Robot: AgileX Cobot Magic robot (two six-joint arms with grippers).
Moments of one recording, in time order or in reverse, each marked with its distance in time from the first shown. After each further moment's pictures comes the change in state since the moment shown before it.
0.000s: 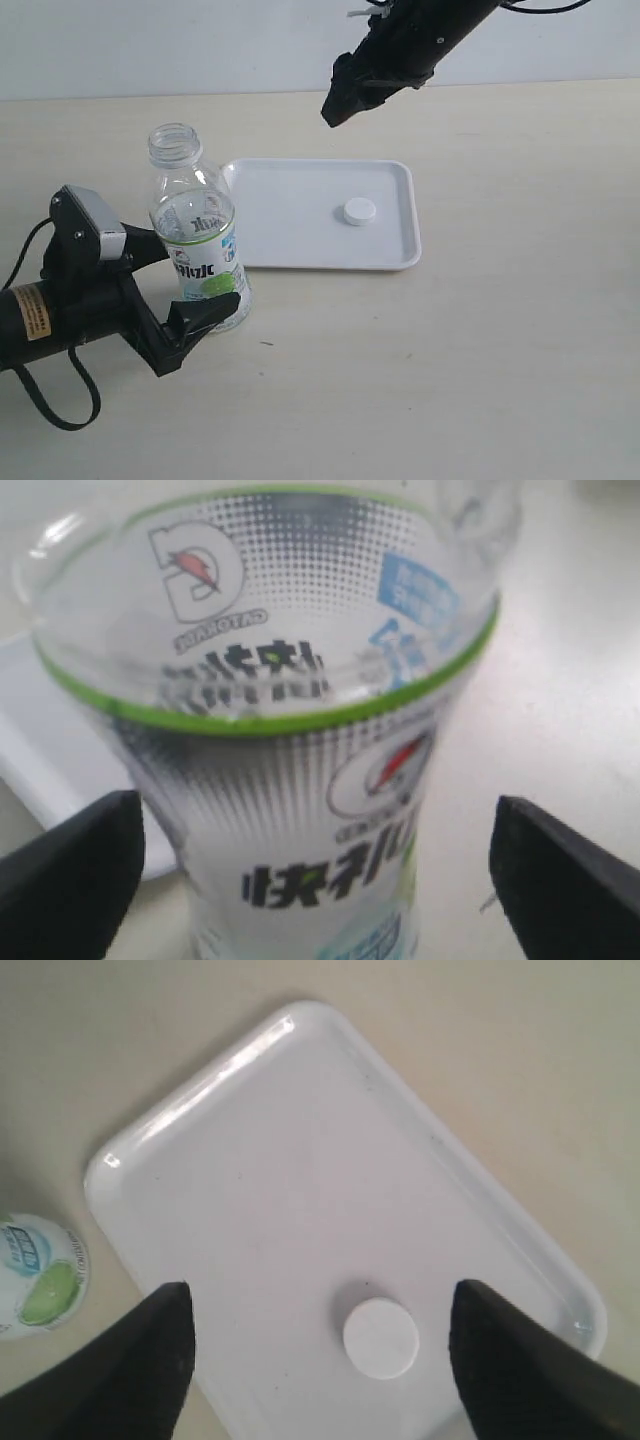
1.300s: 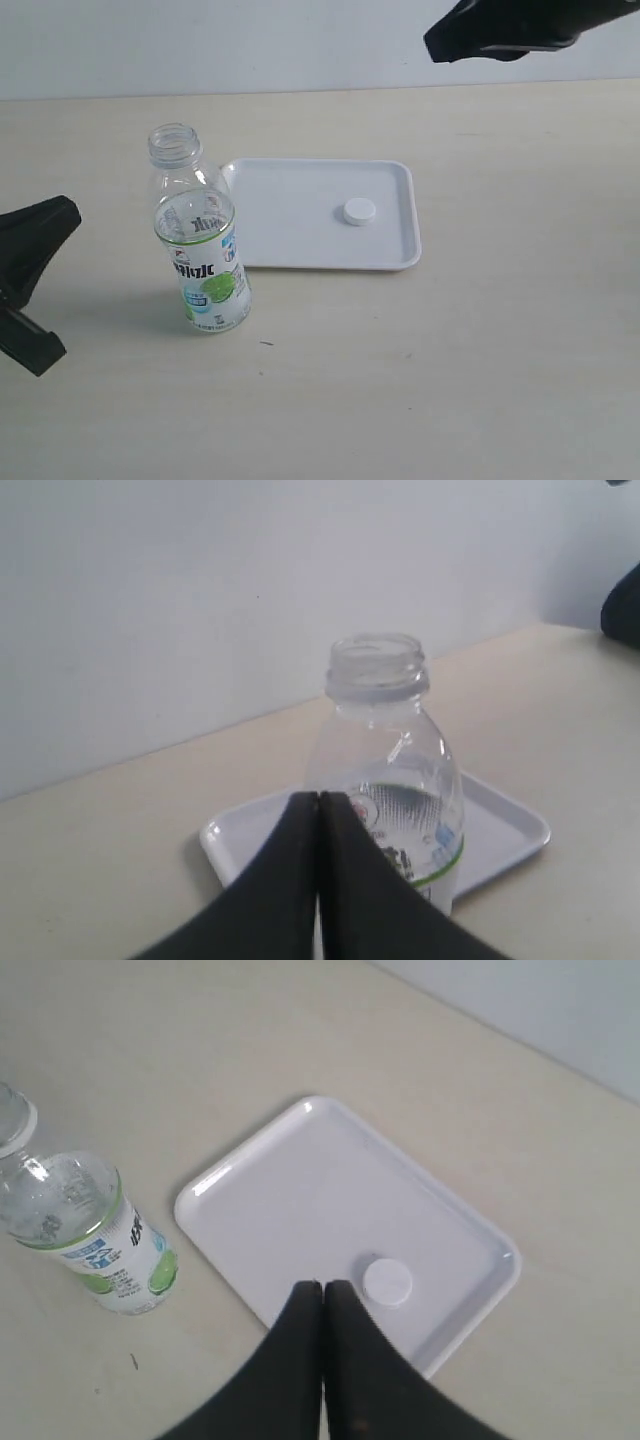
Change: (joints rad) left arm 0.000 -0.694 0.350 -0.312 0.002 -0.033; right arm 0.000 -0.694 0.567 0.049 -0.224 0.001
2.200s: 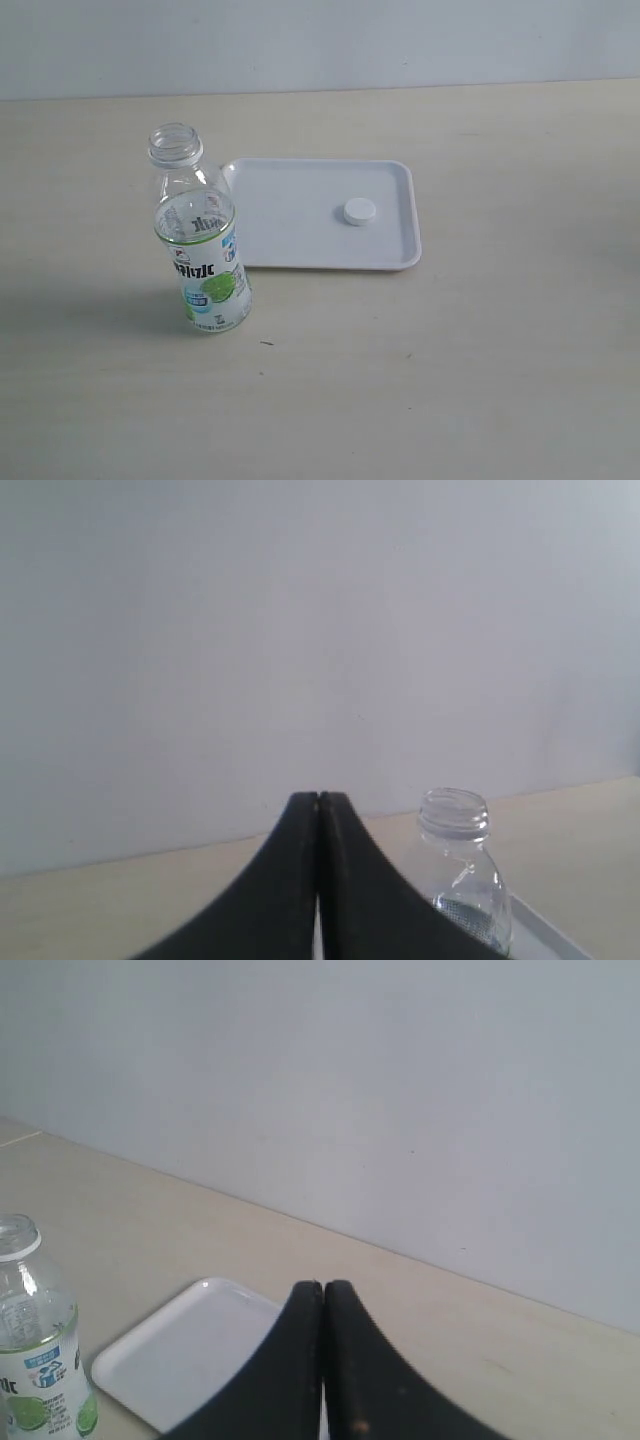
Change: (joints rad) left arm 0.000 -1.014 0.000 -0.002 0.826 -0.301; right arm 0.000 -0.728 0.546 0.063 -0.418 -0.010
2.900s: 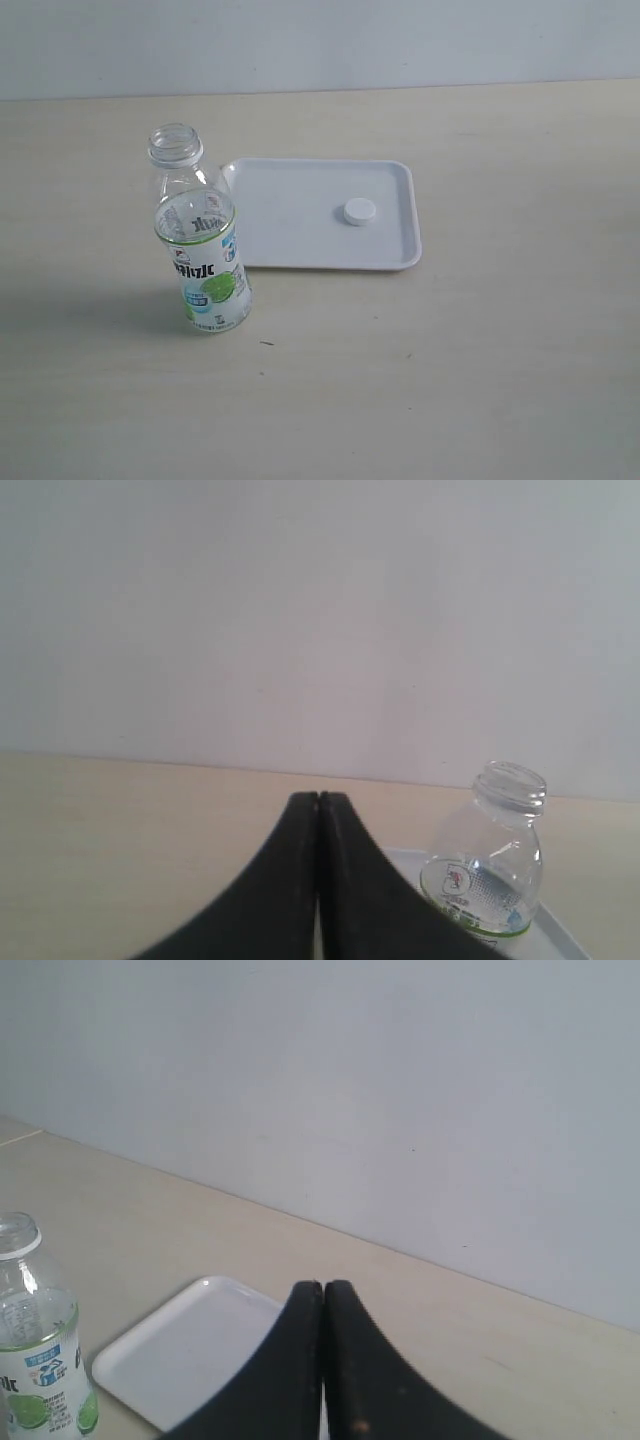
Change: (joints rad) left arm 0.000 -0.223 -0.026 -0.065 0.375 -0.130; right arm 0.000 -0.001 0.004 0.000 -0.002 0.000
